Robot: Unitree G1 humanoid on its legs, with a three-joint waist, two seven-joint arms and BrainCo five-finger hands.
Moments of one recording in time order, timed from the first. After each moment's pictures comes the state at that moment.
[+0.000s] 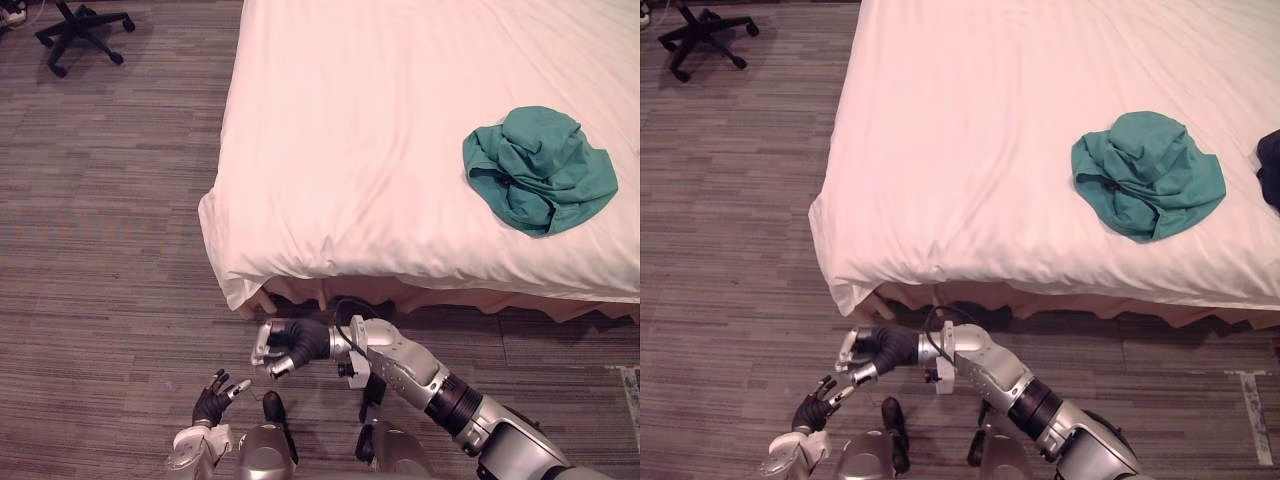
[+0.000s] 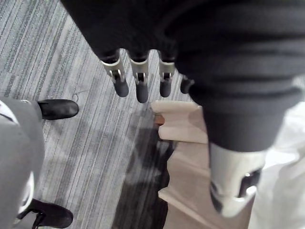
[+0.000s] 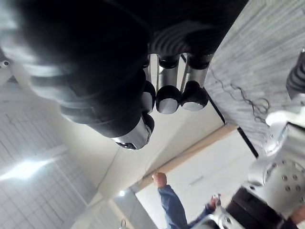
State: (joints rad) left arm 0.05 0.16 0.04 0.83 -0.37 -0.22 -0.09; right arm -0.68 -0.26 0.42 0.36 0.59 0.06 0.55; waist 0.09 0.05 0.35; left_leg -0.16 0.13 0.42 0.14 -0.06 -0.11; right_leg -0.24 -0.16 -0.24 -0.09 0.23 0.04
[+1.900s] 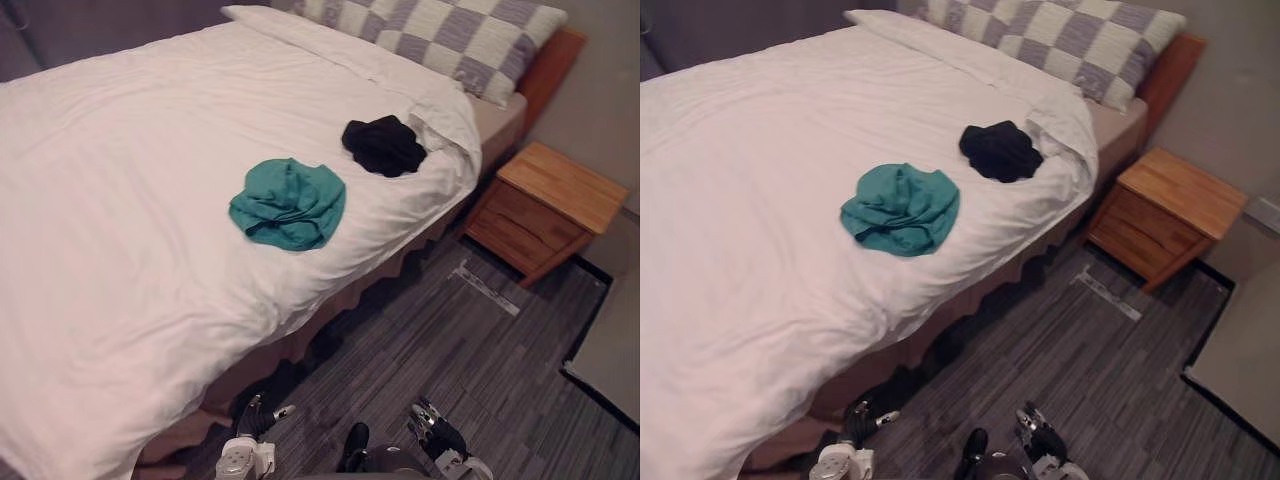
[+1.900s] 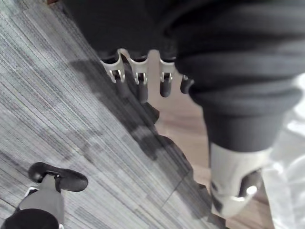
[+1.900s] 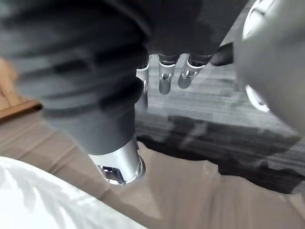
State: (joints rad) left arm 0.10 0.00 0.22 1.01 -0.05 -0.13 0.05; right arm 0.12 -0.04 -0.28 0.99 0.46 -0.05 0.32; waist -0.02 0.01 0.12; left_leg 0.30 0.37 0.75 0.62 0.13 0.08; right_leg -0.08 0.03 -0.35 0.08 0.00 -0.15
